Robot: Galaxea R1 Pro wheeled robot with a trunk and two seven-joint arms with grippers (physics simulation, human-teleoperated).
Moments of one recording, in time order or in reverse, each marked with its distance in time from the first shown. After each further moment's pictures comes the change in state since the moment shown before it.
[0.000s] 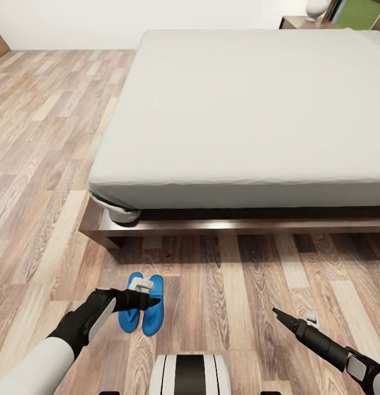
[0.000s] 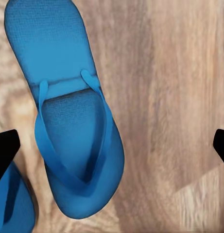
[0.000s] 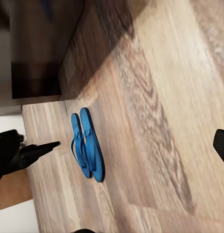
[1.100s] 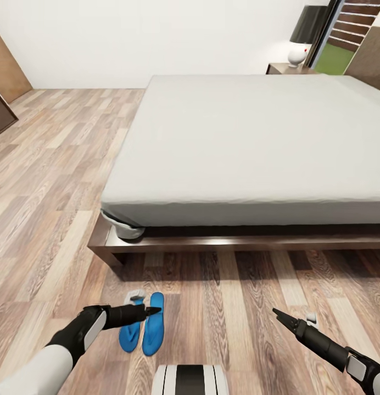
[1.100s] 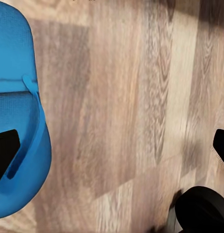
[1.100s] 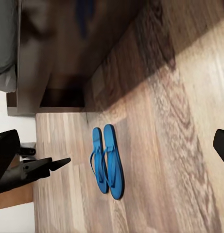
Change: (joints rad) left arm 0.001 -0.028 0.209 0.255 0.050 -0.048 -0.259; right arm 0.000 0.000 0.001 0.000 0.004 0.004 0.000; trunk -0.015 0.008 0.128
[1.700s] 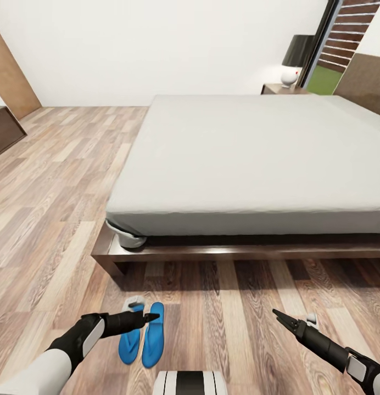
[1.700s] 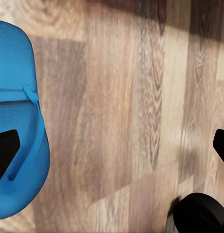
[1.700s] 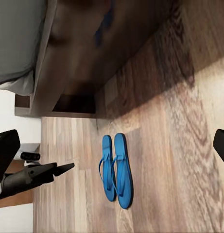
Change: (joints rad) left arm 0.003 0.001 0.002 0.084 0.015 -0.059 -0.006; right arm 0.000 0.000 0.003 0.003 0.003 0.000 0.000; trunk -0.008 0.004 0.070
